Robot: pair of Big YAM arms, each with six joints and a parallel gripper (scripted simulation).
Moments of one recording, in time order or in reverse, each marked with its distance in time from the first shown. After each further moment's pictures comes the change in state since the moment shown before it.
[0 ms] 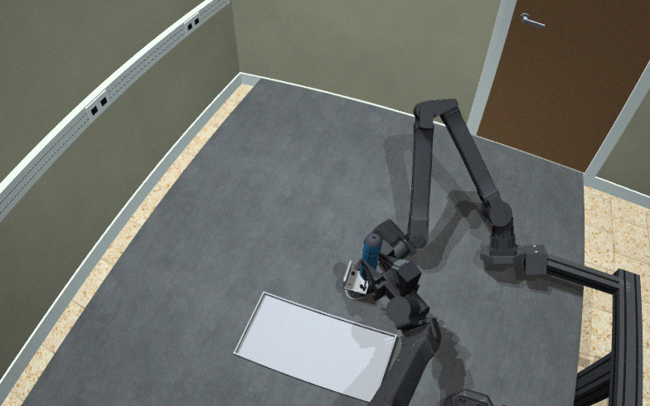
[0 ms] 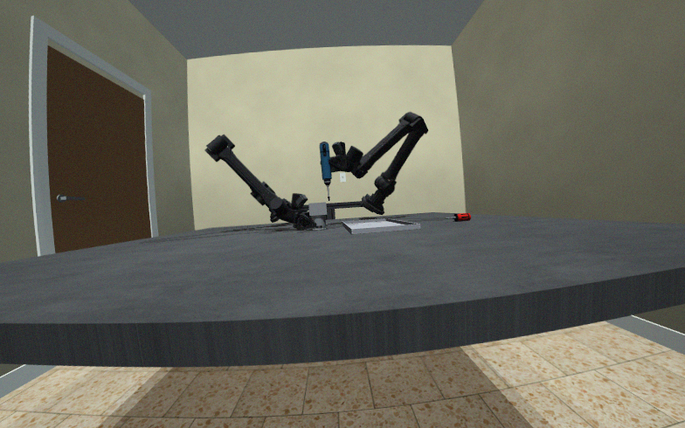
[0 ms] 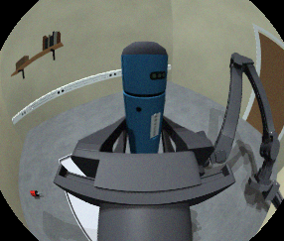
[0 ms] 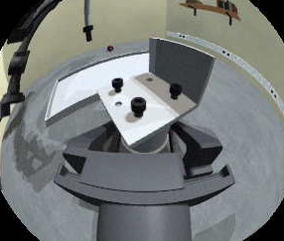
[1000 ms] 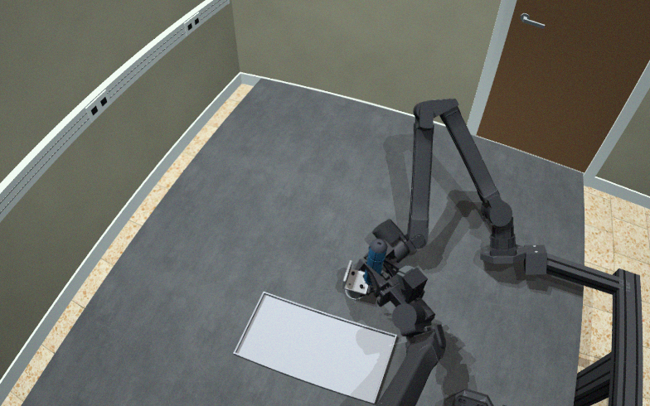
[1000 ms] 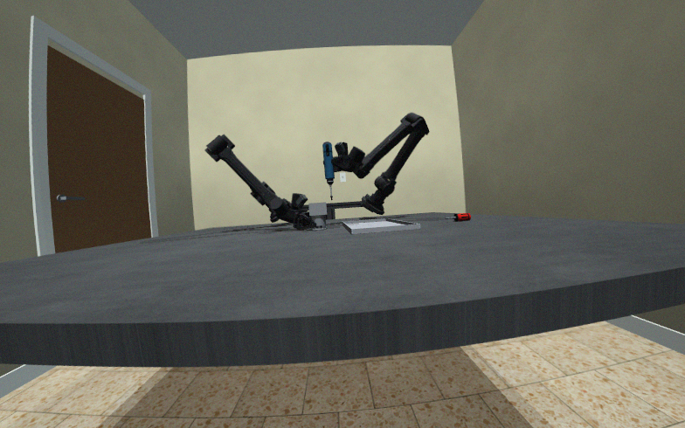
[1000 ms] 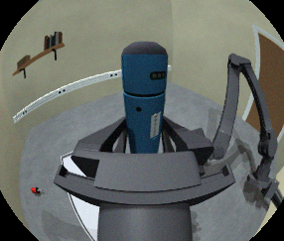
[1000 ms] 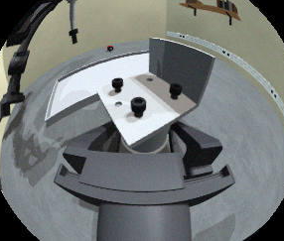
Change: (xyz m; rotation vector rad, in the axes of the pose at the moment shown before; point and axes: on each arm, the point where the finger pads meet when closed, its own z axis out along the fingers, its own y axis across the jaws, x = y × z) left arm -0.003 0.001 -0.020 -0.004 -0.007 -0.003; right arm 0.000 0.000 0.000 0.000 0.000 0.000
